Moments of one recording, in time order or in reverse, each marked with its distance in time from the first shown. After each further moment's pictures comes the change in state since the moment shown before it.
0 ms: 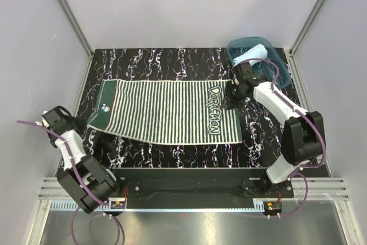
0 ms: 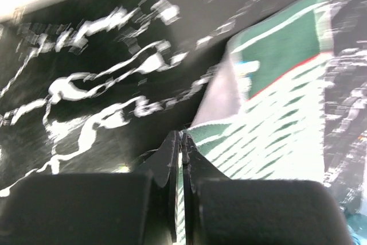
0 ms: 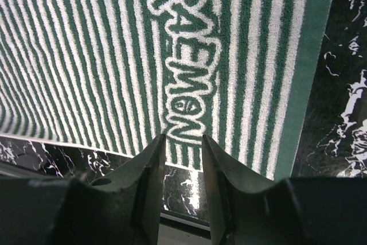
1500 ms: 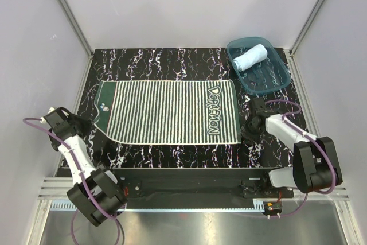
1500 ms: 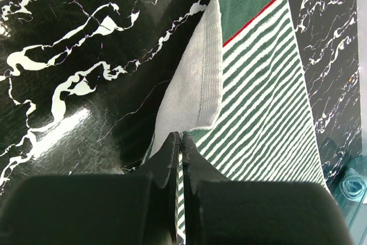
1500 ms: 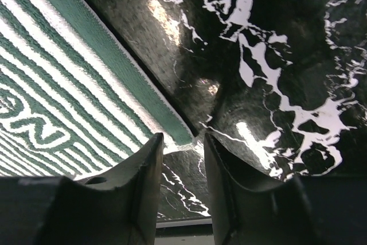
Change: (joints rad) left arm -0.024 -0.161 0.019 -0.136 0.136 0.101; right arm -0.104 -0.300 -0.583 0.084 0.164 0.366
